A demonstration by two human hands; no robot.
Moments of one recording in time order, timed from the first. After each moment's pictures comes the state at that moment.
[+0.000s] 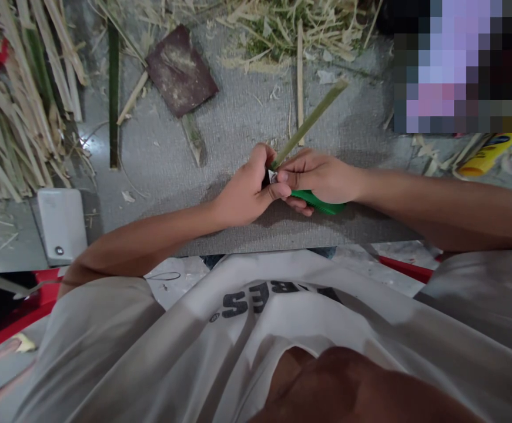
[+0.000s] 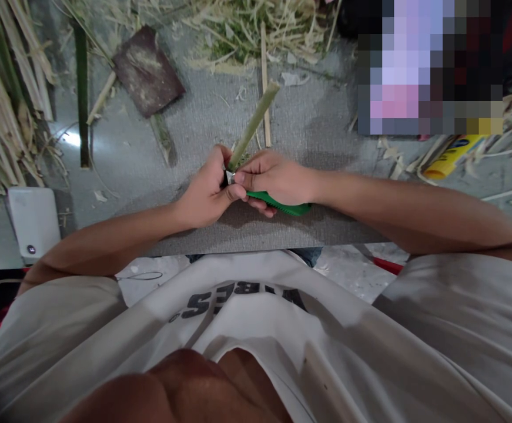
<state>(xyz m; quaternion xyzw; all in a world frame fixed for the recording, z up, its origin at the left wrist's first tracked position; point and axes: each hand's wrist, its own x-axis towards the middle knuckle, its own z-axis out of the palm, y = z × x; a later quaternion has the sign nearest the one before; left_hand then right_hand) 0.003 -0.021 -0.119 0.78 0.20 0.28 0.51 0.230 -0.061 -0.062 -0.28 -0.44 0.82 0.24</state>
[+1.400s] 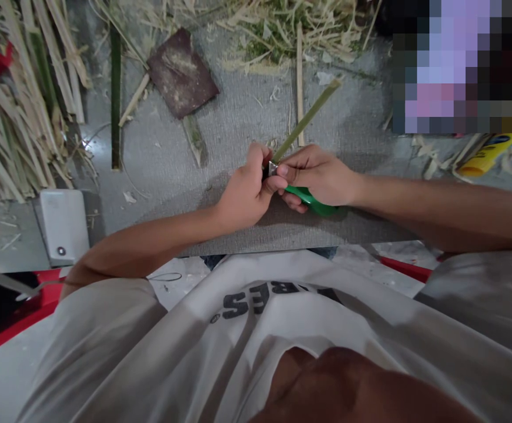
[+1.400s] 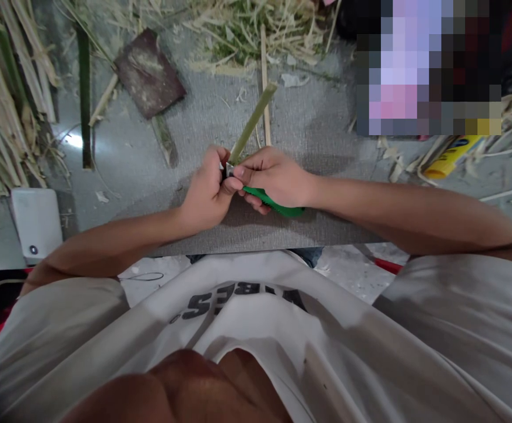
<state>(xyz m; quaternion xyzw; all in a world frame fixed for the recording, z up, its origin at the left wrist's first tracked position) 0.005 -0.033 -0.120 0.77 0.26 0.35 0.47 0.223 -0.066 -0.060 -0.32 -0.43 0.79 0.30</state>
